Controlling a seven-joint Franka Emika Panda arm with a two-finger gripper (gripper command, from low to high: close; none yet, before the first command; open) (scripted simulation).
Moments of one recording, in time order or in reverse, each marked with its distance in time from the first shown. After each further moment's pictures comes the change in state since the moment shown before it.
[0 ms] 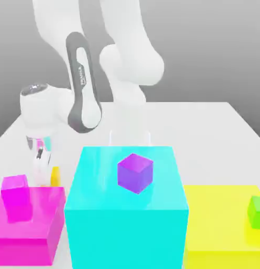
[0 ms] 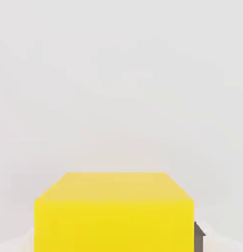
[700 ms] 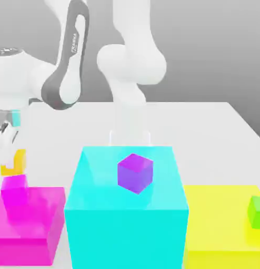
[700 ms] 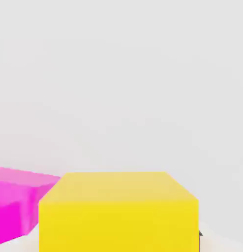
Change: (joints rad) arm 0.226 -0.256 -0.120 0.253 -0.105 -0.312 0.054
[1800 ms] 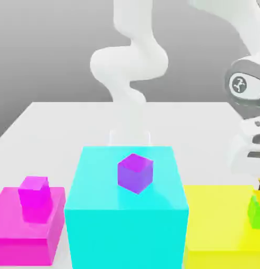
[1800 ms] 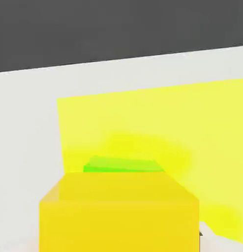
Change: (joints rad) arm 0.973 0.219 0.461 0.346 0.146 -0.335 0.087
